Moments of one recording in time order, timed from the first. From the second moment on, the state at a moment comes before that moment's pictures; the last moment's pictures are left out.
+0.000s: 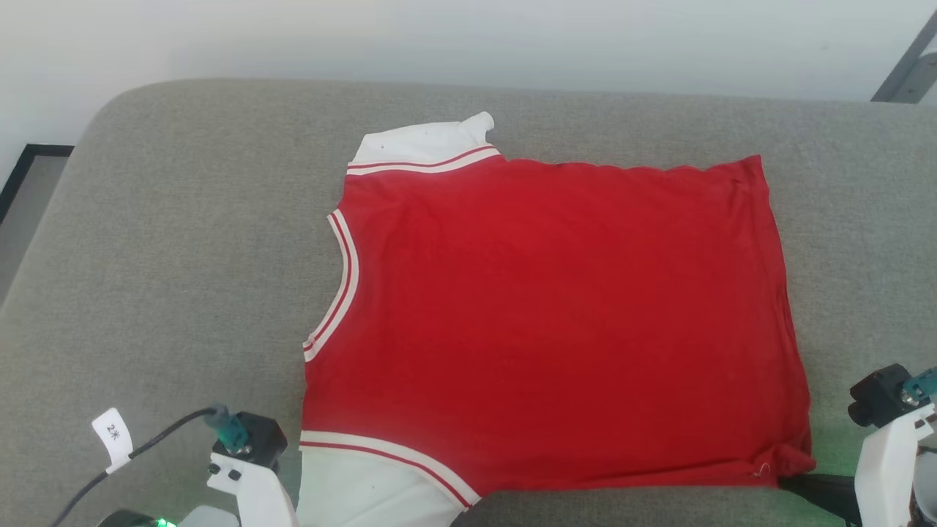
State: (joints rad) left arm -0.29 0.94 -0.90 -0.31 -1.14 0.44 0.70; right arm -0.33 -0.98 0.89 0.14 1.31 0.13 0.39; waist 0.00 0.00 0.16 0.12
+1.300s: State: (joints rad) left arm -0.98 0.54 -0.90 0.56 -0.87 -0.04 0.59; right arm -0.72 -0.67 0.65 0.38 0.98 0.13 0.50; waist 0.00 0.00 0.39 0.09
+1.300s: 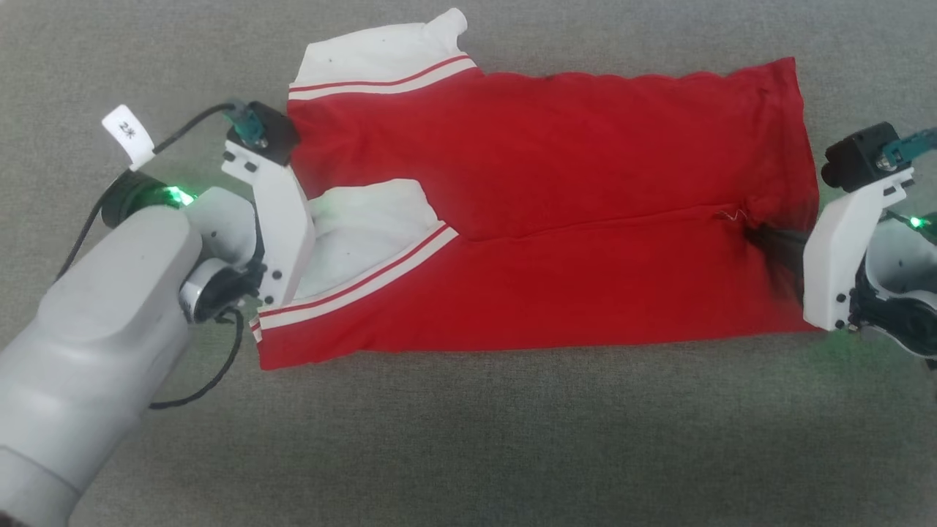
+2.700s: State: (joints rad) left arm -0.69 0.73 -0.86 0.18 -1.00 0.30 0.76; right arm -0.46 -0.55 0.21 0.27 0.63 0.13 -0.02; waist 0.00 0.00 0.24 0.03
